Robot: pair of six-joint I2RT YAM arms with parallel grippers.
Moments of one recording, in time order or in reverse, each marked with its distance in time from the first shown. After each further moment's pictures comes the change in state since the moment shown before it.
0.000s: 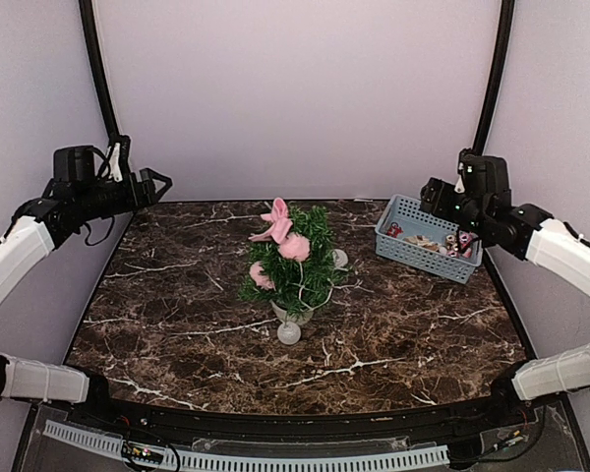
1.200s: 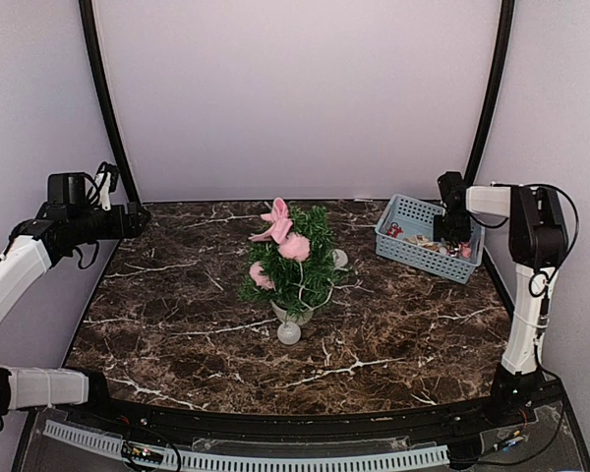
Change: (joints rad) left arm 0.157 -0.081 -0.129 -0.100 -0.092 0.246; right arm -0.436 0.972 0.601 -0.300 -0.083 -0.305
